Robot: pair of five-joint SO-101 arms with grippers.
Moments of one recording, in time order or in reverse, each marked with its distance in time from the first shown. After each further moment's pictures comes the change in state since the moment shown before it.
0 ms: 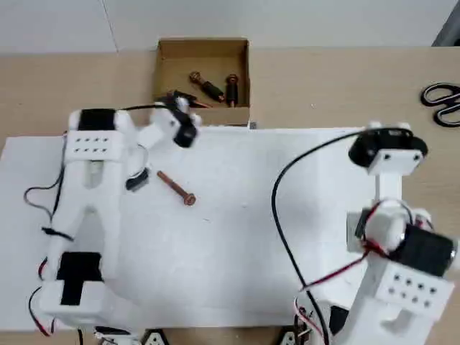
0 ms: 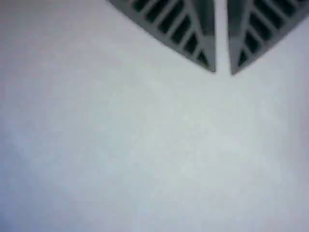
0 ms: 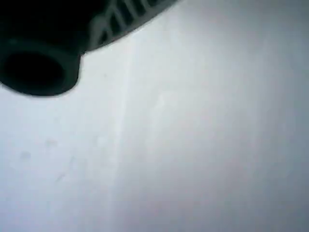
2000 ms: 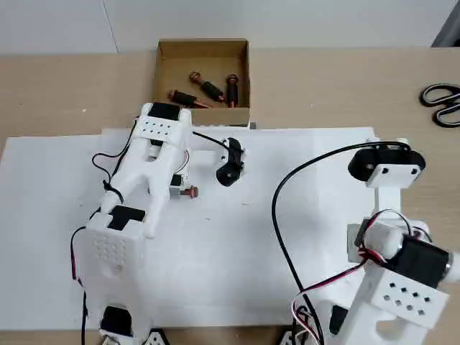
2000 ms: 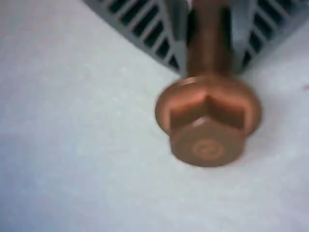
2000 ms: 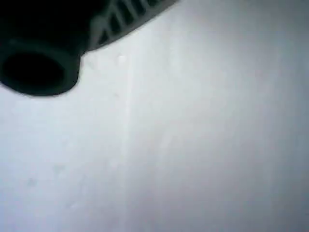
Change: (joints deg) left arm 10.5 31.8 -20.8 2.8 -26.1; right arm 3.0 -2.7 5.2 -1.1 2.2
